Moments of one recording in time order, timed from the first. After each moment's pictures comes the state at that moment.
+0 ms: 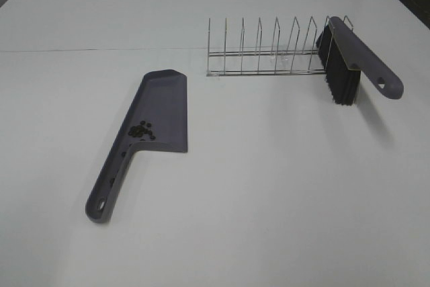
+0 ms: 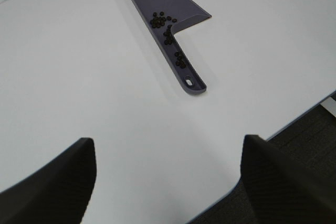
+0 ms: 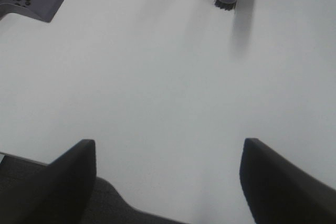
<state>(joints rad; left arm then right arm) -0.43 0.19 -0.50 -0.07 1.06 0.15 0.01 0.22 -0.51 0.18 1.08 -0.20</state>
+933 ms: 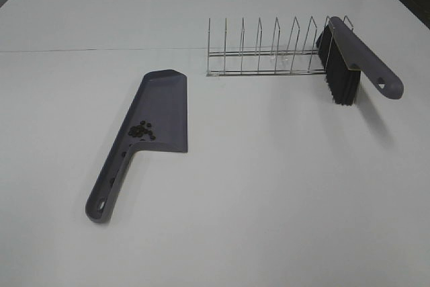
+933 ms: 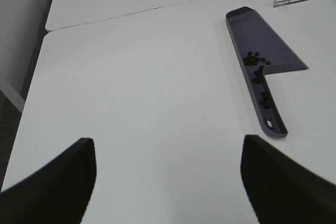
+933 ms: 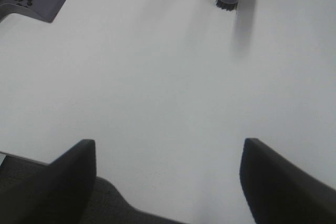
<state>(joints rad) -0.06 0.00 -0.50 -0.07 1.06 0.15 0.01 0.22 -0.51 0.19 1.08 -0.20</state>
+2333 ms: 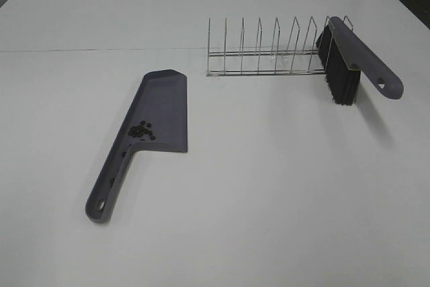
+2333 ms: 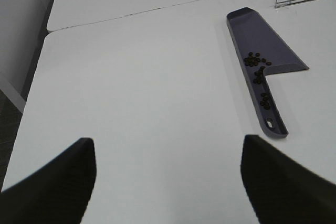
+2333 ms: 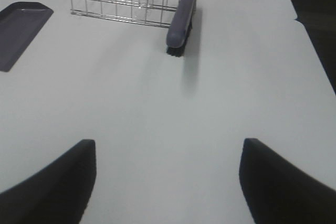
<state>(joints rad) -0.05 -0.01 -0.50 -0.07 1.06 0.15 -0.03 -0.01 -0.51 0.06 1.07 -0.14</state>
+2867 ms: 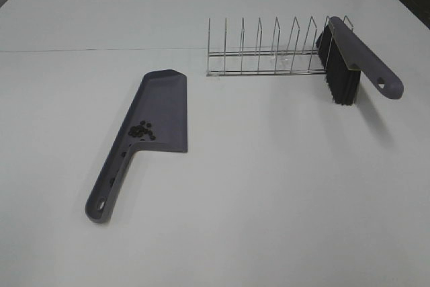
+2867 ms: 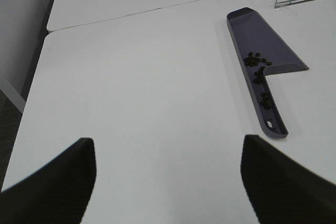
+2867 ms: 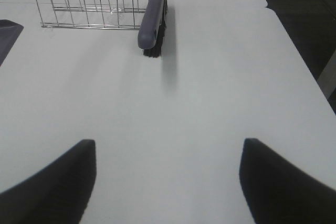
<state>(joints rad) -0.05 -0.01 -0.50 -0.07 1.06 0.15 -0.03 -0.01 -0.51 -0.01 1.07 -0.01</state>
